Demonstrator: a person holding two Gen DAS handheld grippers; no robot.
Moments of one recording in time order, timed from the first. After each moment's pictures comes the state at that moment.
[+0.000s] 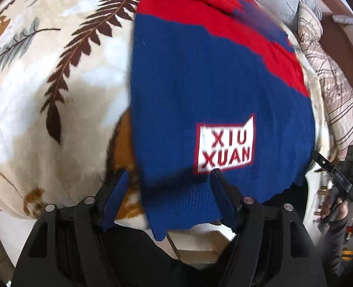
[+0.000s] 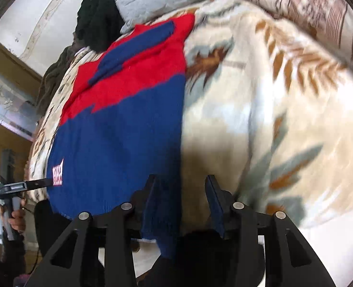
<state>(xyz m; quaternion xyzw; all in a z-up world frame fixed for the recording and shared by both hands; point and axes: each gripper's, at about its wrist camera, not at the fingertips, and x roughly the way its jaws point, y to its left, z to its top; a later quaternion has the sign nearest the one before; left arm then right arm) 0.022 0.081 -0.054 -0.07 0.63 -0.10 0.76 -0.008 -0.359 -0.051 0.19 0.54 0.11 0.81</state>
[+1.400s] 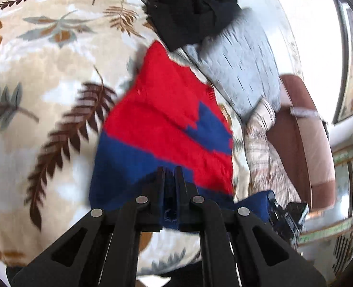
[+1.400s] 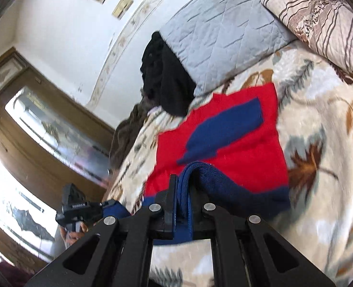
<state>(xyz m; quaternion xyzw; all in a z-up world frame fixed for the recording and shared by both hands) 0.115 0.144 0.013 -0.34 0.49 -0.16 0.79 0.075 -0.344 0.038 0.34 0.35 0.25 0.84</state>
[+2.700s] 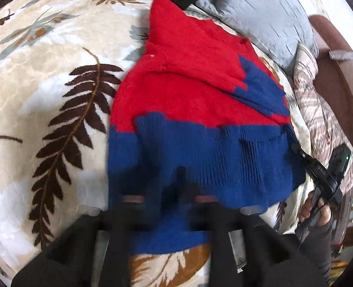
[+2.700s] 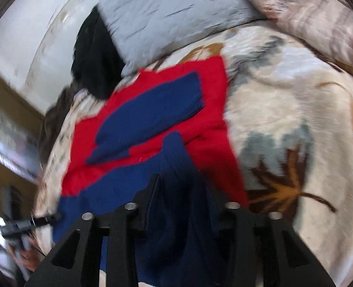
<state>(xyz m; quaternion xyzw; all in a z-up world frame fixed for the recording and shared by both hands) 0.130 0.094 -0.034 -0.14 0.57 -0.13 0.80 0.134 -0.321 -0.043 0.22 0.45 0.11 0.86</state>
